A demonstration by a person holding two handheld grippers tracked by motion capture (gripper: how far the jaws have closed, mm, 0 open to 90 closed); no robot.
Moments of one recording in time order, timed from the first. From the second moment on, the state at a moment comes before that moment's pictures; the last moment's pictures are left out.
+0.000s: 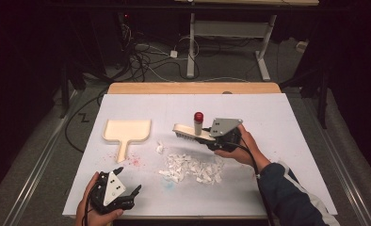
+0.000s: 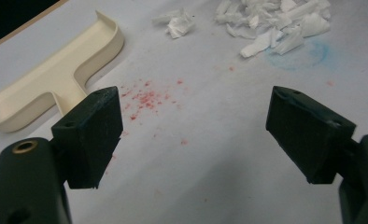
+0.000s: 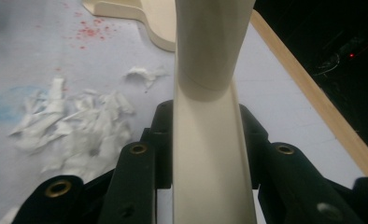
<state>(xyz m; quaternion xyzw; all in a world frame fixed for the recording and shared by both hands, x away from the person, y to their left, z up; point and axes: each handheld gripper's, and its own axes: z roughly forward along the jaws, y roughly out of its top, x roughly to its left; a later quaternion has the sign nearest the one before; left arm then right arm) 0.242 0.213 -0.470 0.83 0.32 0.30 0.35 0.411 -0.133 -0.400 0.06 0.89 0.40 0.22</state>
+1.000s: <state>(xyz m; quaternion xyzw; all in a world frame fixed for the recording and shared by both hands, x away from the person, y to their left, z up) 0.242 0.207 -0.474 0.84 0.31 0.28 0.34 0.400 -0.115 -0.419 -0.07 0.90 0.42 0.14</state>
